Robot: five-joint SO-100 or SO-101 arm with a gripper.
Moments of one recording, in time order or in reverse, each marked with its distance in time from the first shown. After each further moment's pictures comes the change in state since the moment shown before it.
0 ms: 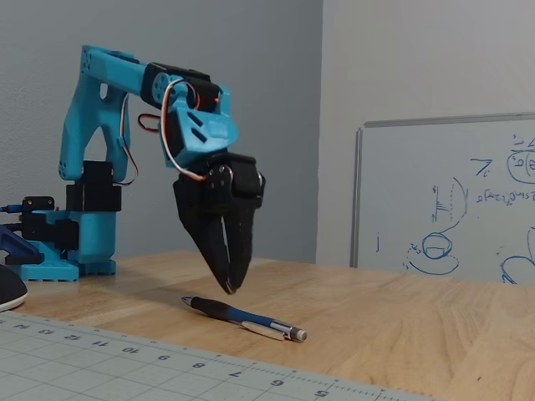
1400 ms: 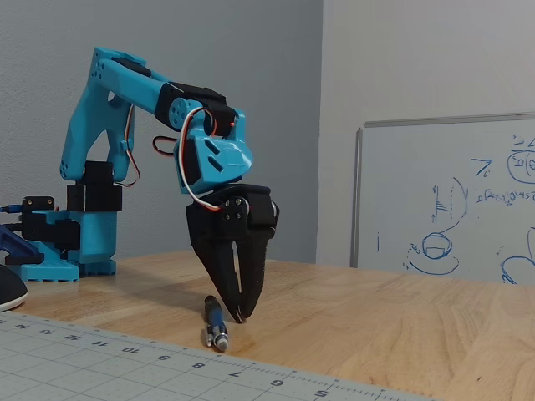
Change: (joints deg) arm -1.9 -6.2 -2.7 0.0 -0.1
